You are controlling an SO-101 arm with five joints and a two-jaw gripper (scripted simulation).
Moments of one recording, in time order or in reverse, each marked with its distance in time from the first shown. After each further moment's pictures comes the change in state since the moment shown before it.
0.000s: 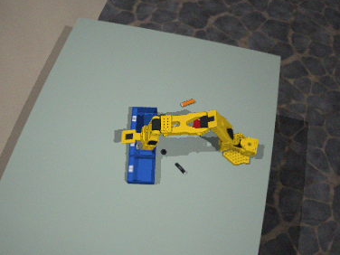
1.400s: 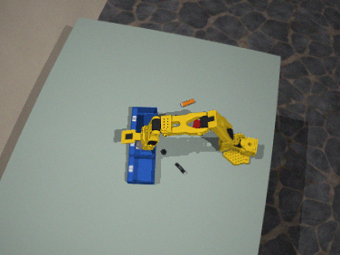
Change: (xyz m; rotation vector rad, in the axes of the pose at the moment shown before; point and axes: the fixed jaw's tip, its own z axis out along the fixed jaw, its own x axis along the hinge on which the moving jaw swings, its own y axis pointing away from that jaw) arm -0.001 0.000 0.000 0.000 -0.009 0.000
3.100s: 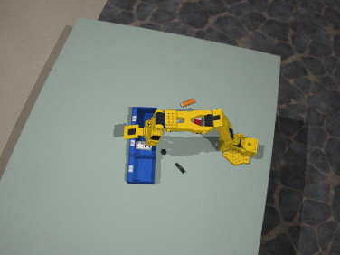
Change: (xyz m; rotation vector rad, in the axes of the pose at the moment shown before) arm 0.004 0.000 -0.041 0.001 0.037 0.000
